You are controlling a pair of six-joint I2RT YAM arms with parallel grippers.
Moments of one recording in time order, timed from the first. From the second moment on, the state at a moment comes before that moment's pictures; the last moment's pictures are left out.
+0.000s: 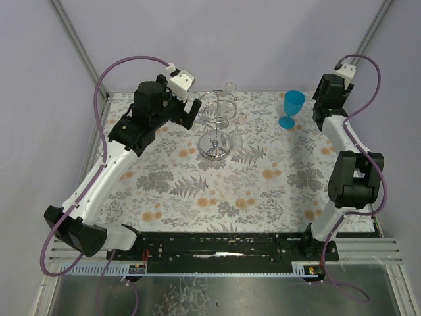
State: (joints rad) left arm -0.45 1.35 1.49 -0.45 0.04 0.23; right arm -0.07 1.76 1.40 0.07 0.49 0.14
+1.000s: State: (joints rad) left arm -0.45 1.35 1.49 -0.45 0.05 0.23; right arm -0.07 1.71 1.24 0.08 0.57 0.21
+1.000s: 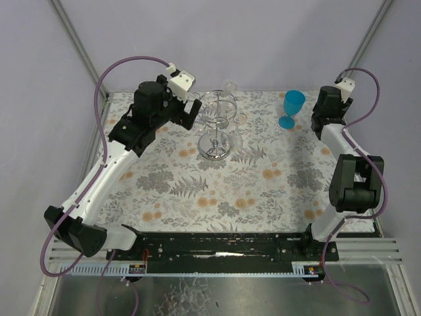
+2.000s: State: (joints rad) left arm -0.45 1.35 1.47 -0.45 0.05 0.23; right arm -0.07 1.80 1.33 0.05 0.56 0.22
